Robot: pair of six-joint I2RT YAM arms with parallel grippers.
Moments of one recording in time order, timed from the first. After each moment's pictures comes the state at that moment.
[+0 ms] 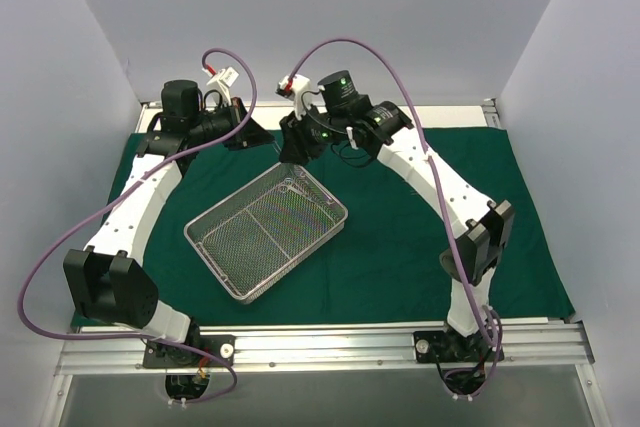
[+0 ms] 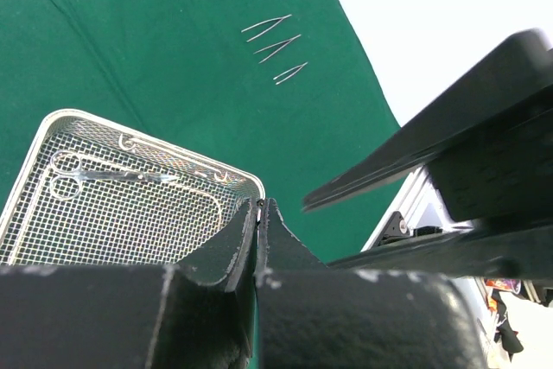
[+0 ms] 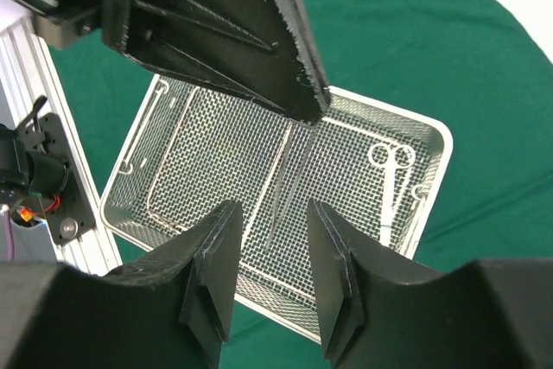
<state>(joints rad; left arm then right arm) -0.19 1.51 1.45 -0.40 0.75 -0.44 0.69 1.86 2.00 -0.74 -0.46 -0.06</state>
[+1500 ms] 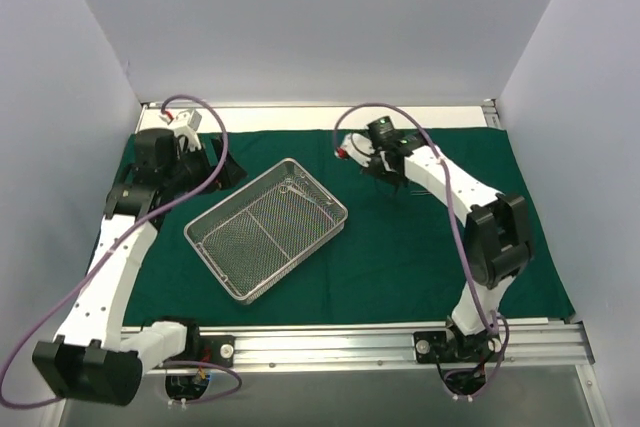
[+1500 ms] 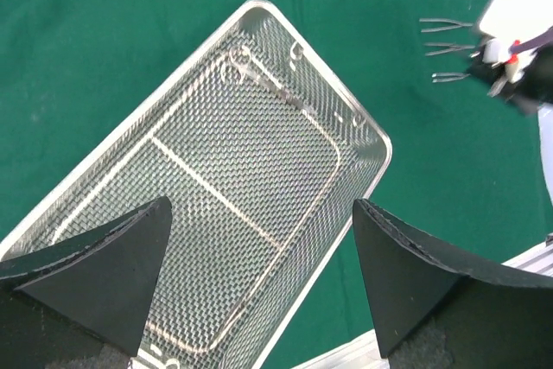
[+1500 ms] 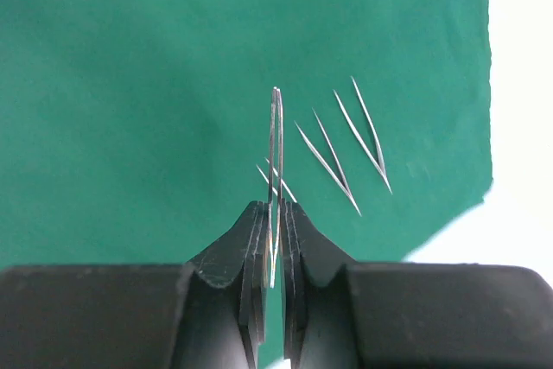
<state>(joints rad) -0.15 1.15 1.21 -0.64 0.29 -0.39 0.48 1.78 1.43 -0.70 0.18 -0.71</state>
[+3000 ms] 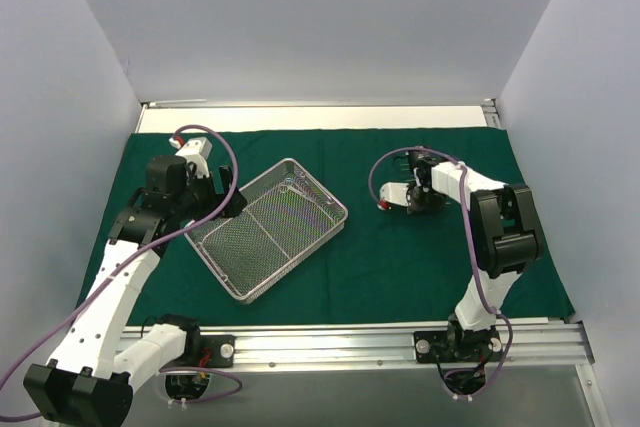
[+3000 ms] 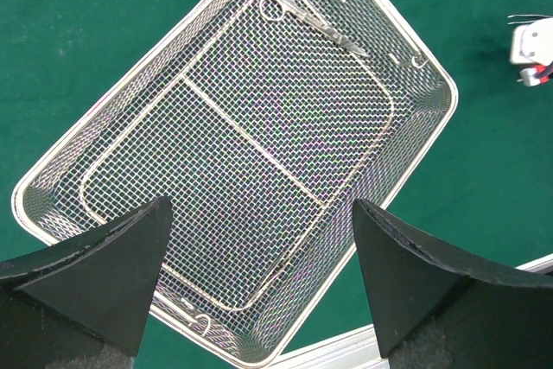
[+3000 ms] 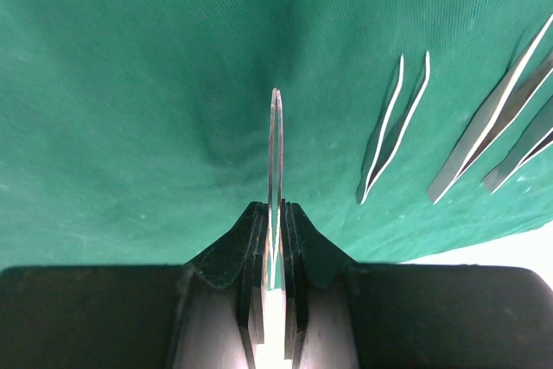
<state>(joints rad) -0.24 0.97 1.02 -0.70 0.16 -0.33 0.19 1.80 1.09 -0.66 0.19 -1.39</state>
